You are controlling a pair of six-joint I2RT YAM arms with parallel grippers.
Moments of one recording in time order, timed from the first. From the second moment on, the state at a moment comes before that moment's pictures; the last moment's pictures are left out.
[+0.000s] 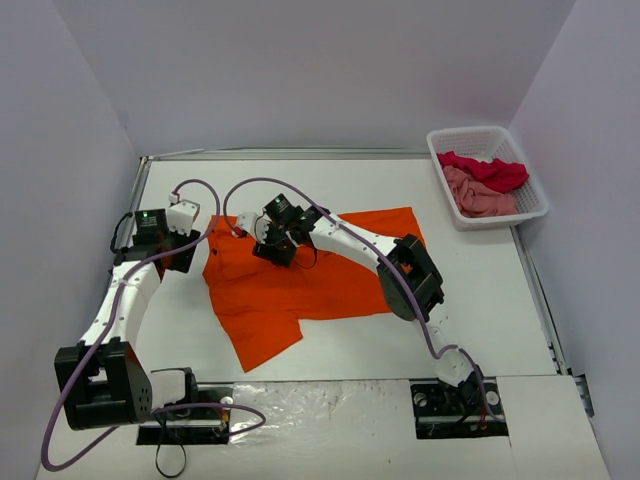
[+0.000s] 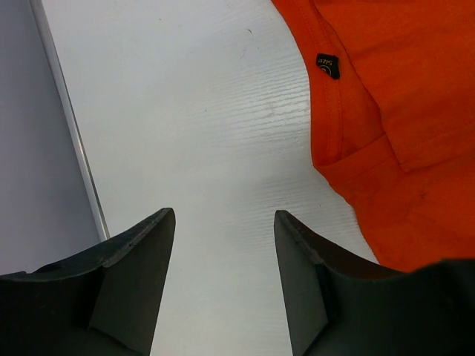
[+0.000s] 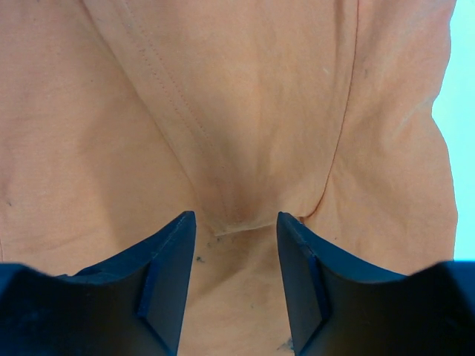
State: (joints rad) left arm 0.10 1.22 0.89 -0.48 0.01 0.41; right arm 0.84 2.25 1.86 -0.56 -0.20 -0.54
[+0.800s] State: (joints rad) left arm 0.09 1.18 0.89 -0.49 0.05 0.41; right arm 0.49 1.94 1.74 -0.59 0.00 -0.43
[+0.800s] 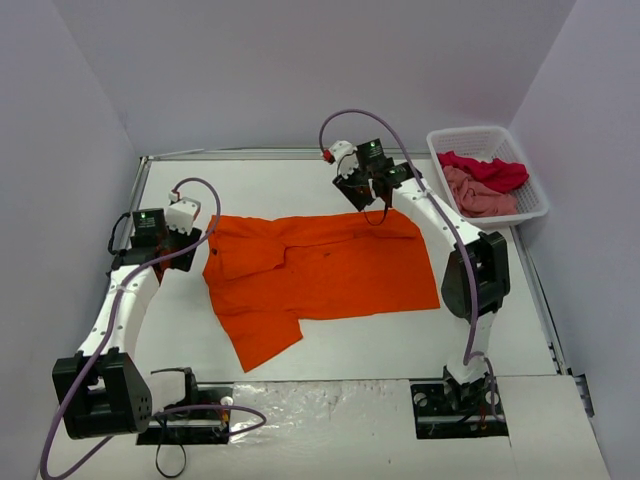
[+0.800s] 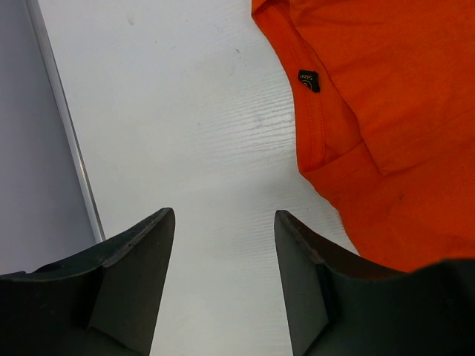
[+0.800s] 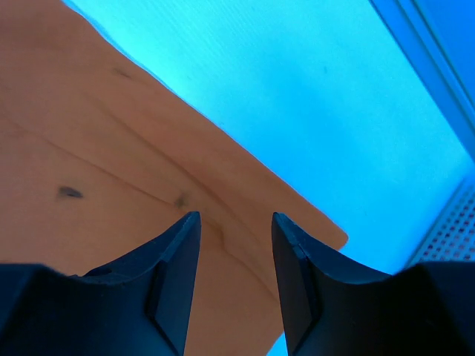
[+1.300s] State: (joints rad) left arm 0.07 1.18 0.89 -0.48 0.05 0.41; right arm 0.35 1.95 1.65 -0.59 0.03 -0.42
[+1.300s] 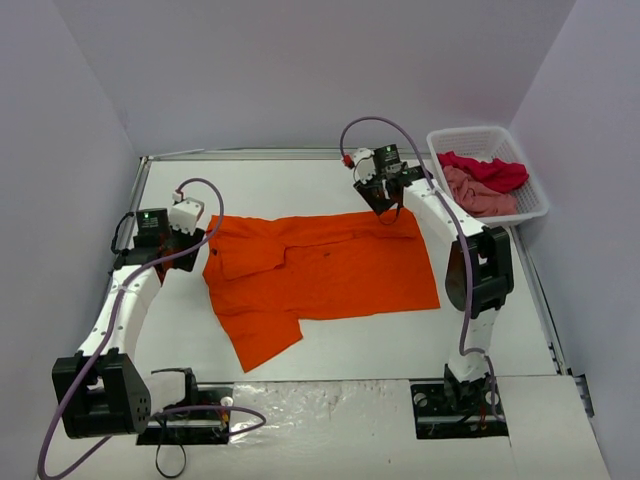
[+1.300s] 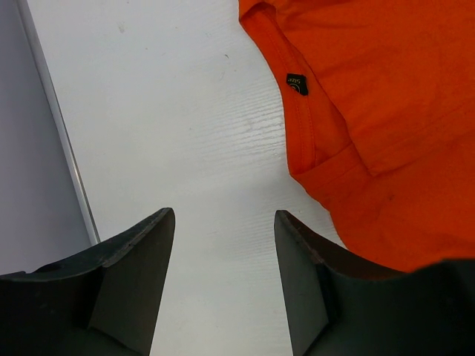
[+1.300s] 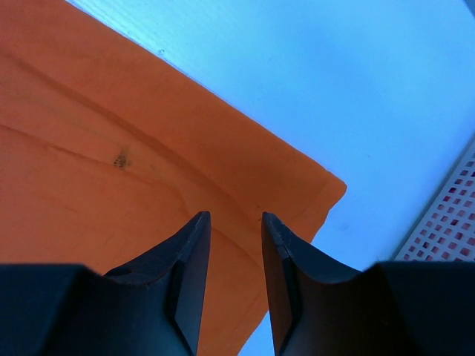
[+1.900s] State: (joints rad) left arm 0.06 1.18 0.89 -0.49 0.05 0.40; right arm 0.35 2.11 1.63 -0.59 -0.07 -0.39
